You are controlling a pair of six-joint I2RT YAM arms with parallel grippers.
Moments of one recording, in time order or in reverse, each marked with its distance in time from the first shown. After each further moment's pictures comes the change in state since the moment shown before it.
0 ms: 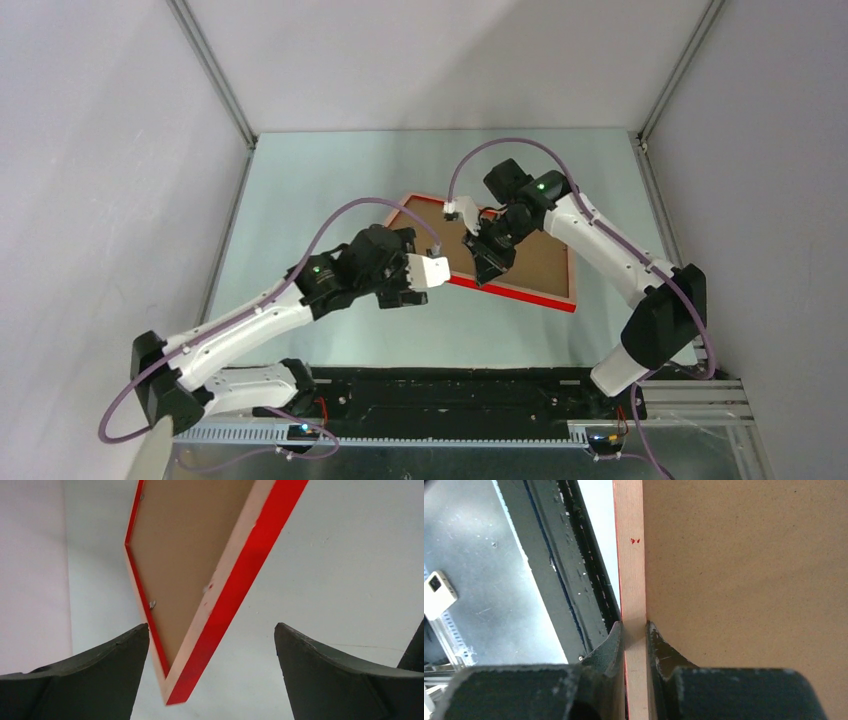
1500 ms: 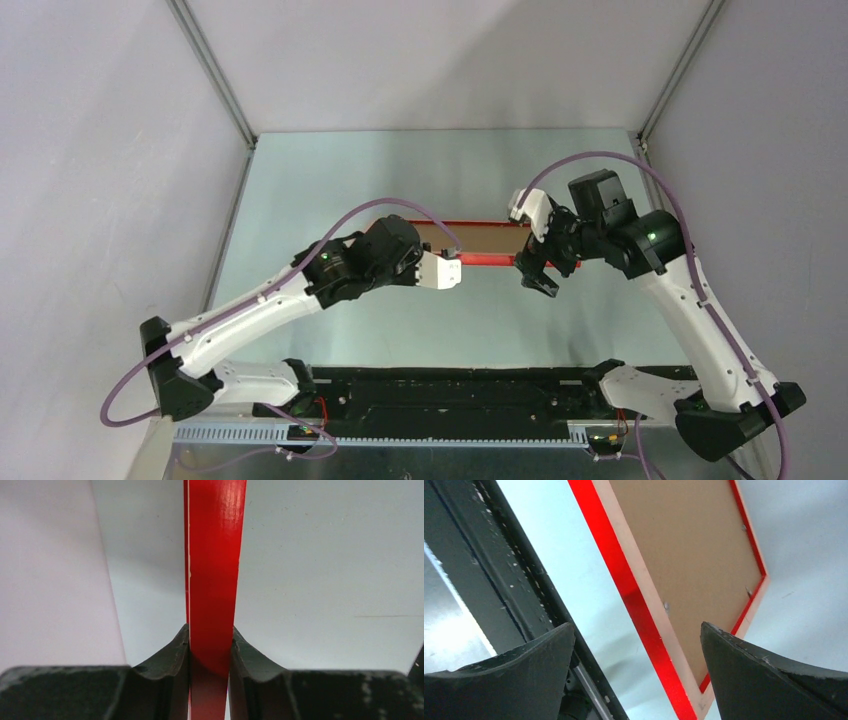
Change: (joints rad) left arm -0.093 0.129 0.206 -0.155 -0.127 0.126; right arm -0.148 -0.462 -0.066 -0.019 0.198 -0.076
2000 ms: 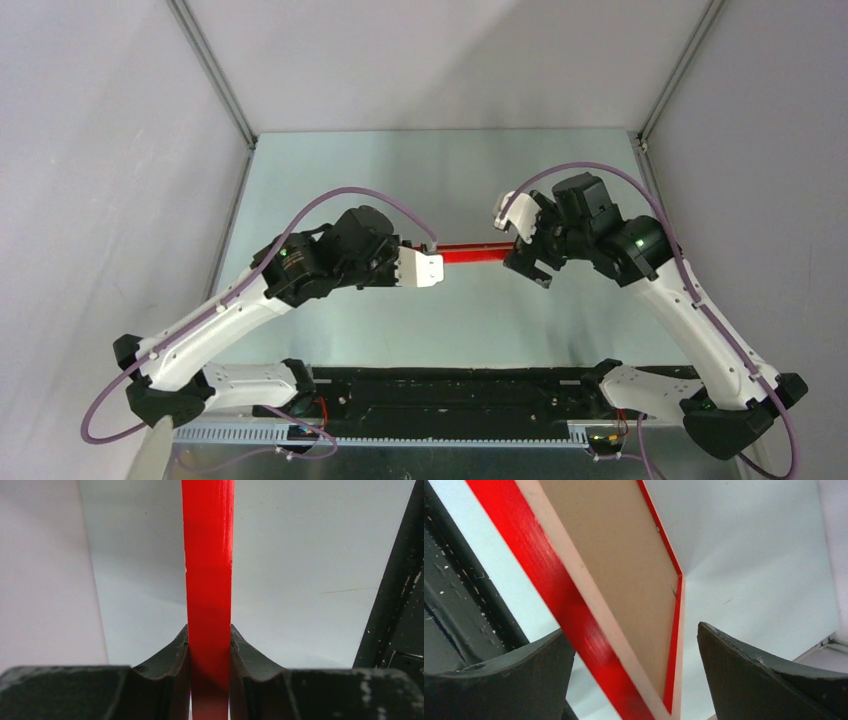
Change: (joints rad) left arm 0.006 -0.071 0.188 -0.268 0.097 -0.069; right arm 0.110 -0.026 -0.047 0.118 0.216 -0.063
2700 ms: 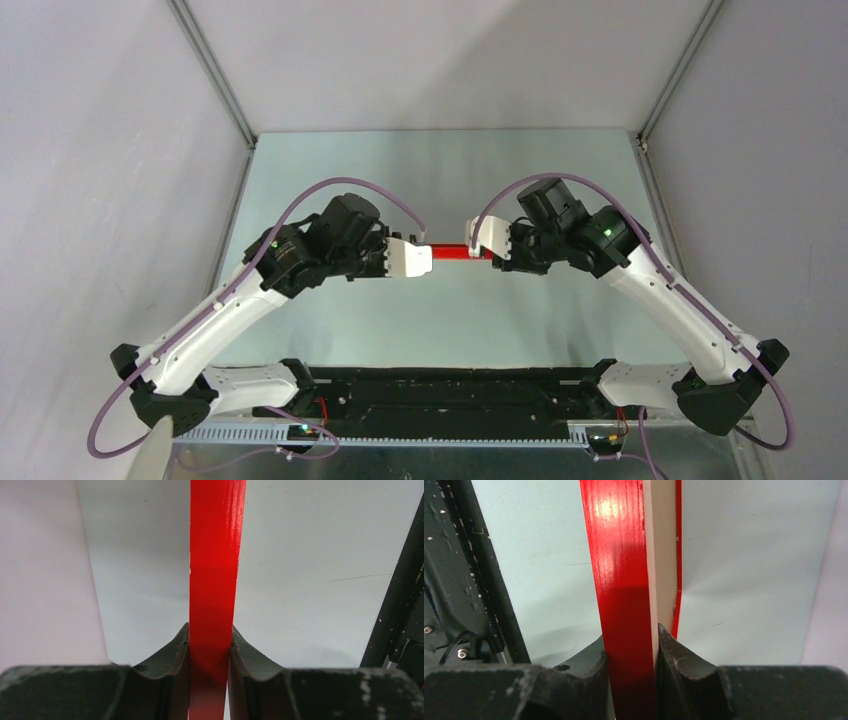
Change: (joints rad) left arm 0.128 -0.007 0.002 -0.029 0.085 0.081; right arm 0.148 0.115 0.046 -0.061 0.032 -0.200
